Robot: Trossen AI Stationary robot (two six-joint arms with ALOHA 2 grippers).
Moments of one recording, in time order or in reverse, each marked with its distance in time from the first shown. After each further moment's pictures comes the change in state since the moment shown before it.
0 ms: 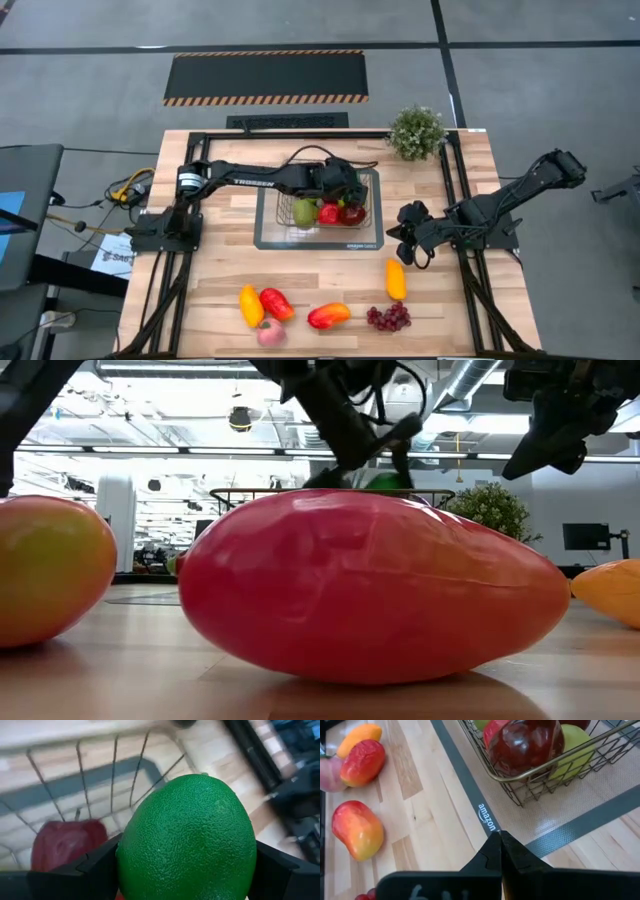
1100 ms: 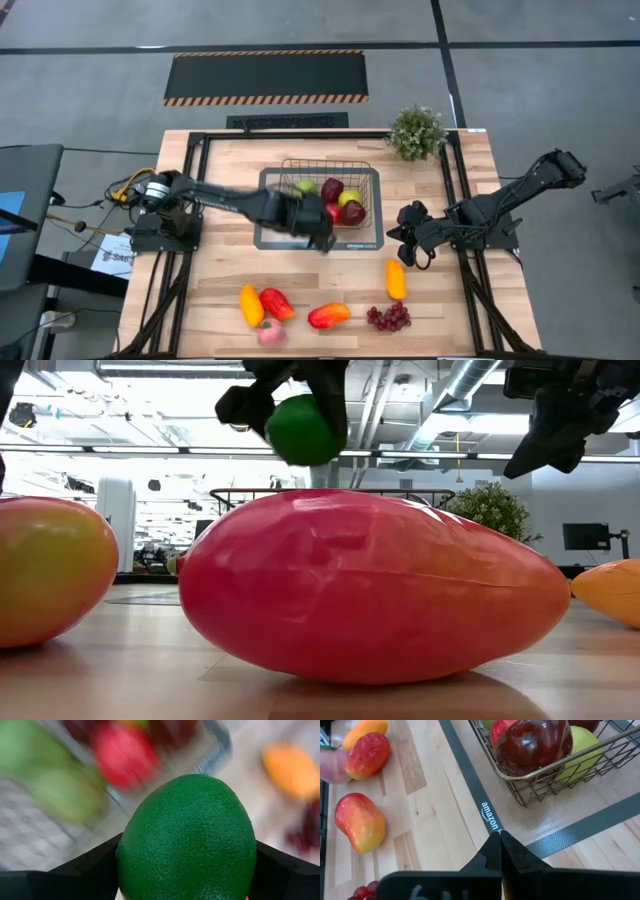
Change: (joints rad) left arm -0.298 -0.188 0.002 -0.541 0.049 -0.032; right arm 0.000 0.000 0.000 0.006 -0.017 -0.045
